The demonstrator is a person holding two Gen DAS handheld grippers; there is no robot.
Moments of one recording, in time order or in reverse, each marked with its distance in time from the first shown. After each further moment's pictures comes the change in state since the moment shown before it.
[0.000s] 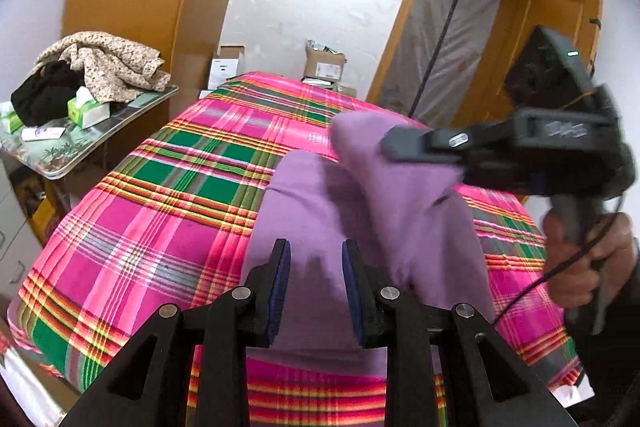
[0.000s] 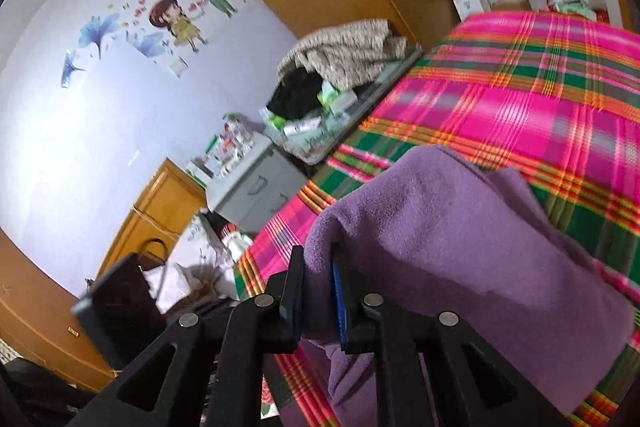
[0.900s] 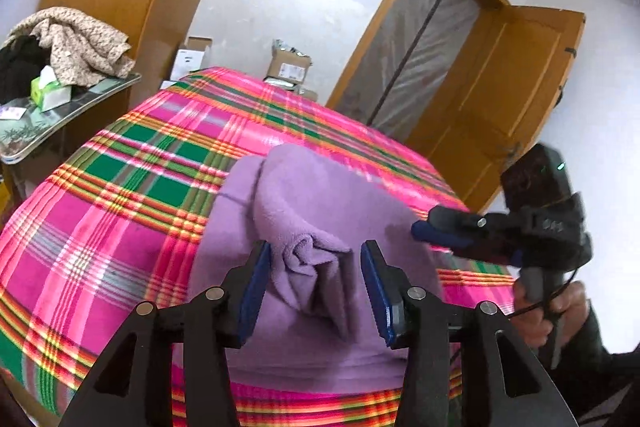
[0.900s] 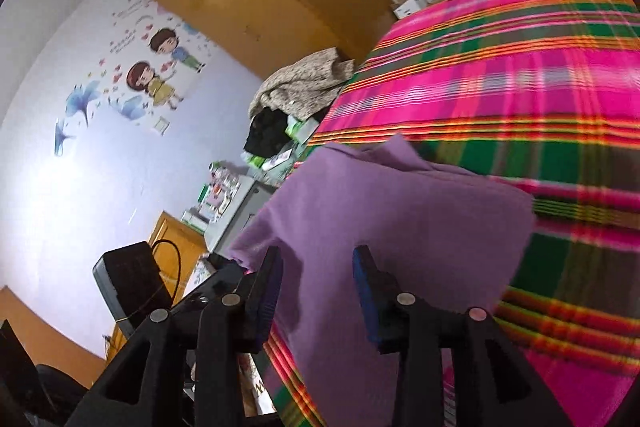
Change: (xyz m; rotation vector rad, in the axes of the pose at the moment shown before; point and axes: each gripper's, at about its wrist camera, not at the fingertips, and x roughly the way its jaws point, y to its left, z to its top) left arm 0.011 -0.003 0.011 -0.061 -0.008 -0.184; right arm -0.085 -0.064 -0.060 0.205 -0.168 -0.001
